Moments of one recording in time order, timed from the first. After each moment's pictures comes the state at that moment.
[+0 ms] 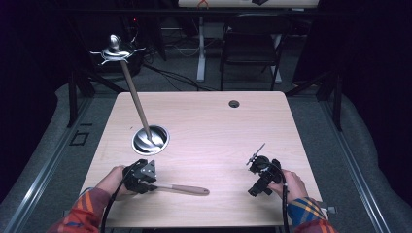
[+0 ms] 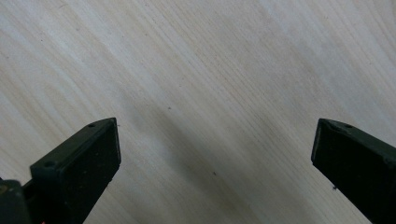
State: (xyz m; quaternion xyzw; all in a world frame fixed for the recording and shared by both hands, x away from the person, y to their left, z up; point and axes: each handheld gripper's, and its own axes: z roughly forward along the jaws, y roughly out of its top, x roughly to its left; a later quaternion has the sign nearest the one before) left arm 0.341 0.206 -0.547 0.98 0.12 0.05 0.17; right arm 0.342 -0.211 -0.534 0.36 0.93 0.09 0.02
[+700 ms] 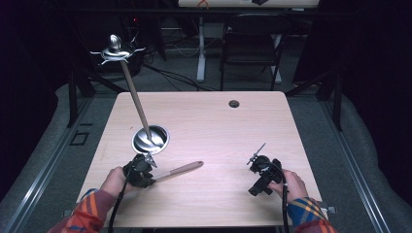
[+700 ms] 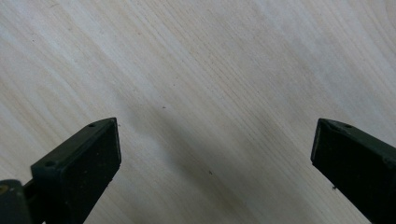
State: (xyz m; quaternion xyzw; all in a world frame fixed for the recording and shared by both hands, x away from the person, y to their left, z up) left arm 0.349 0.201 -0.545 0.94 0.29 0.06 0.14; right arm 0.342 -0.212 -0.535 0.37 0.92 0.09 0.03
